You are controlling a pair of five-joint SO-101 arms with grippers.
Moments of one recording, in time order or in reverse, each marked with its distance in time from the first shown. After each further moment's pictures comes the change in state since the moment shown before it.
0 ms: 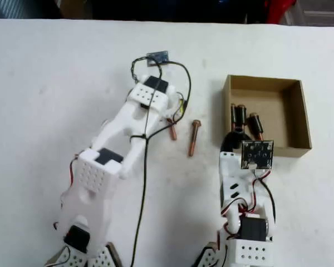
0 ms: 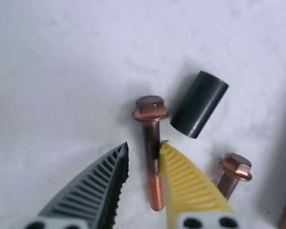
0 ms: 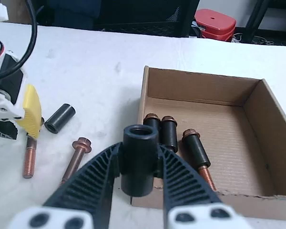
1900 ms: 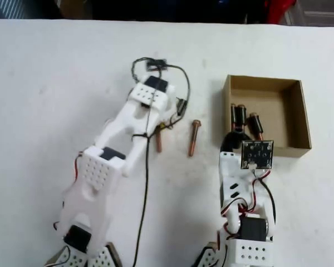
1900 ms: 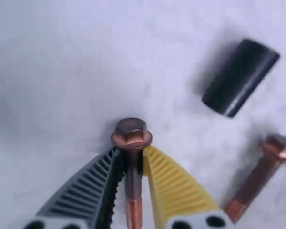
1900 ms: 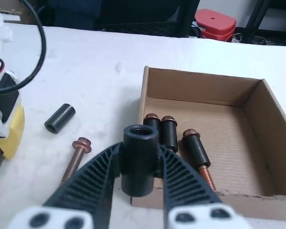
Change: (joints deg) left arm 0.3 4.9 -6.4 11.3 -3.3; right arm 0.0 -0.1 0.0 0.0 0.0
